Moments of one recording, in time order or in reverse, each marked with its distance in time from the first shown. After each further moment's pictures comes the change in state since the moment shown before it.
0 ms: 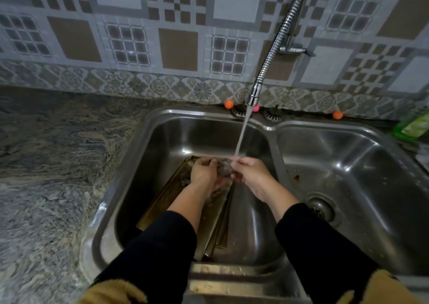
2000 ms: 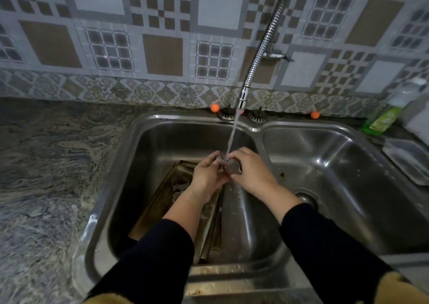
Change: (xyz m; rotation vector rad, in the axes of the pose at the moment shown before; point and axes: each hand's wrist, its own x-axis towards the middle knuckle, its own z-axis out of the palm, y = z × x) left_hand -0.017 0.005 0.002 -0.171 -0.352 0.025; right_hand -0.026 -0.017 -0.013 -0.983 0.169 -0.481
